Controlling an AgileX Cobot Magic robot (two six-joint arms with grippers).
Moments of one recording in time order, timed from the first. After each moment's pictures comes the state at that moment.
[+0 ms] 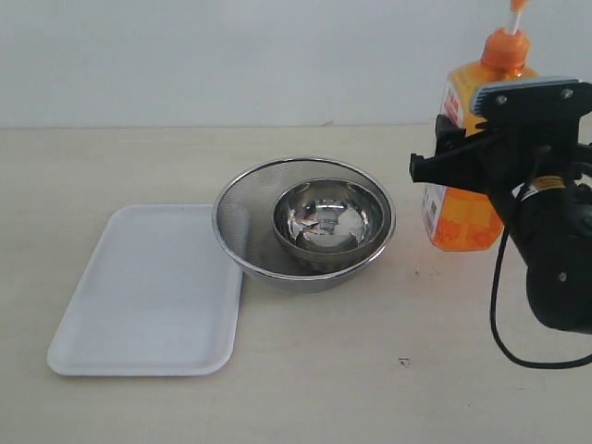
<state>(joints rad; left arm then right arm) -0.58 0.00 0.00 -1.54 -0.40 1.22 0.51 1.69 -0.56 0.53 -1.08 -0.31</state>
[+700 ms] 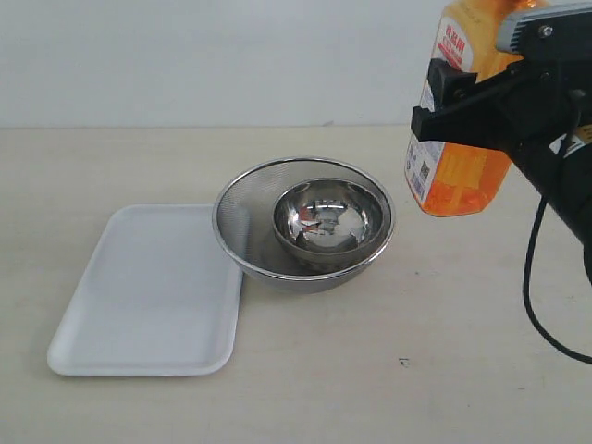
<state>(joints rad) -0.58 0.00 0.00 -1.55 -0.40 1.22 0.51 1.45 -0.55 0.39 -0.91 -0.30</state>
